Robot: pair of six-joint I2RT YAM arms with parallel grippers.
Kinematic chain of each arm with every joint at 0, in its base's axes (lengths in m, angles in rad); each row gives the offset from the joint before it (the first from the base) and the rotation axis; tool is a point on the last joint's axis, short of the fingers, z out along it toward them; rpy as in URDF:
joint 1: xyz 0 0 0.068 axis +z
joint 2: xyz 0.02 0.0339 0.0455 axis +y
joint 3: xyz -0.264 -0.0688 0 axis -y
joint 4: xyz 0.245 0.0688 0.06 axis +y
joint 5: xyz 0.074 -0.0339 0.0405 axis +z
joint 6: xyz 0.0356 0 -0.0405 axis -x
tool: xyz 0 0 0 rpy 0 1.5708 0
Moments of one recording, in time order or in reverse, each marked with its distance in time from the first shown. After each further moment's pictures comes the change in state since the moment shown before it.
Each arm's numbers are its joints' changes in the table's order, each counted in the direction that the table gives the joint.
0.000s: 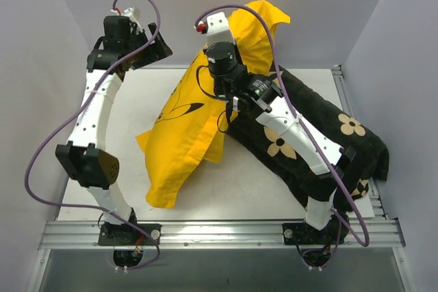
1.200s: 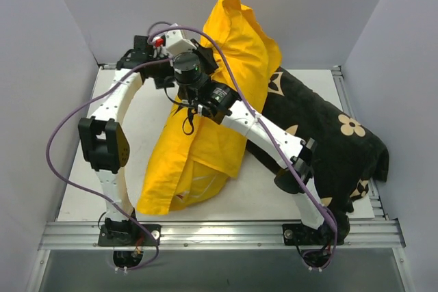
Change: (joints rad) left arm -0.067 0.268 -0.099 -0.048 -0.287 -0.072; right arm 0.113 0.256 0.177 -0.282 -0.178 0.448
